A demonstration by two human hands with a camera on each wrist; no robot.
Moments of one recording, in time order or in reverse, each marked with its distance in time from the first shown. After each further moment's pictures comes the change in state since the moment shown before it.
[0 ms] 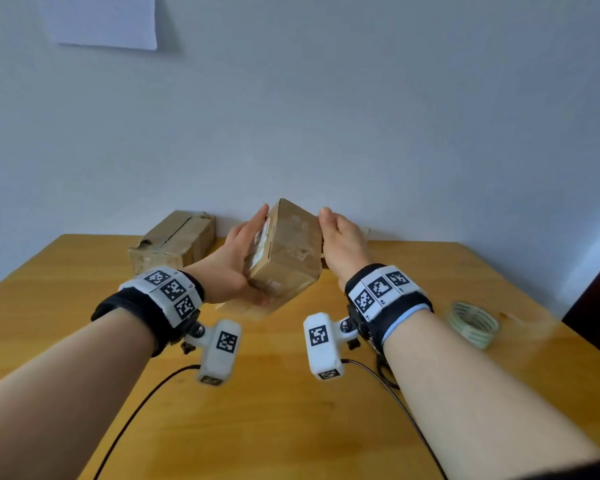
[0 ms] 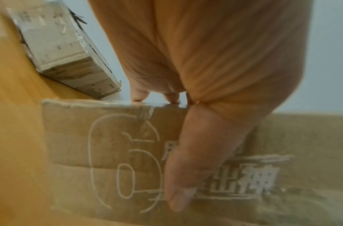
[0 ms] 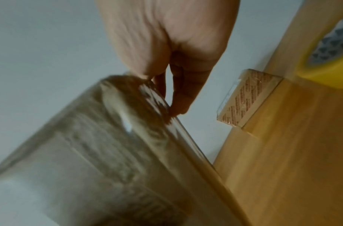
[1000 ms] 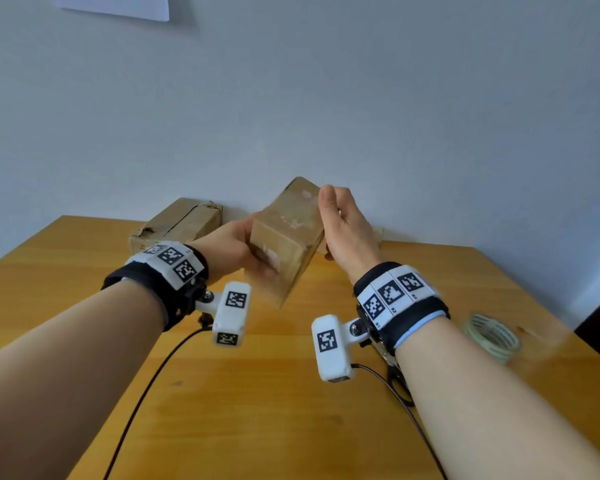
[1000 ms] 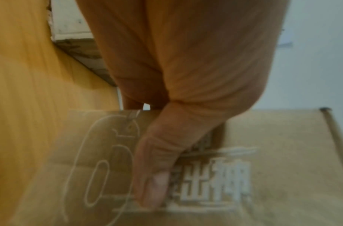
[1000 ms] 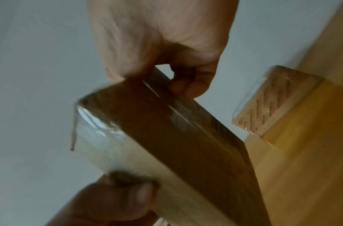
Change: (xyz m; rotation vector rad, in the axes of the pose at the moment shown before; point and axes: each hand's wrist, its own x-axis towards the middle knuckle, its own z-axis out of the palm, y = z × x) left_hand 0.033 -0.019 -0.010 -0.429 -0.035 -0.066; right_hand 0.009 -0.015 0.005 -0.130 -0.116 -0.153
